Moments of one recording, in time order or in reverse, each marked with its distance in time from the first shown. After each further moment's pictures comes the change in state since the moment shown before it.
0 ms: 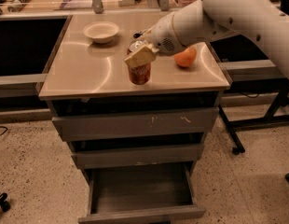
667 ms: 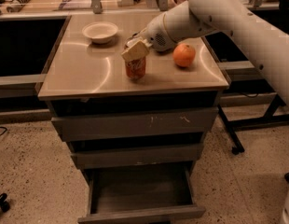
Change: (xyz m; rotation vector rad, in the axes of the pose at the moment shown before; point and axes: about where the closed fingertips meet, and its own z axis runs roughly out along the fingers) arm 0.004 -0.045 0.044 -0.017 -0.003 0.067
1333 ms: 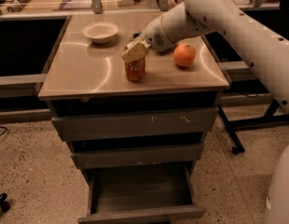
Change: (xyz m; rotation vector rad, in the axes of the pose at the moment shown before) arm 0.013 -0.010 0.012 -0.021 0.038 0.048
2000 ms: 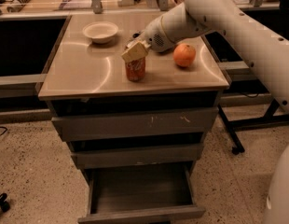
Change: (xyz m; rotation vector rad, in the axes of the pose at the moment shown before) arm 0.000 0.000 0.000 0.000 0.000 0.000
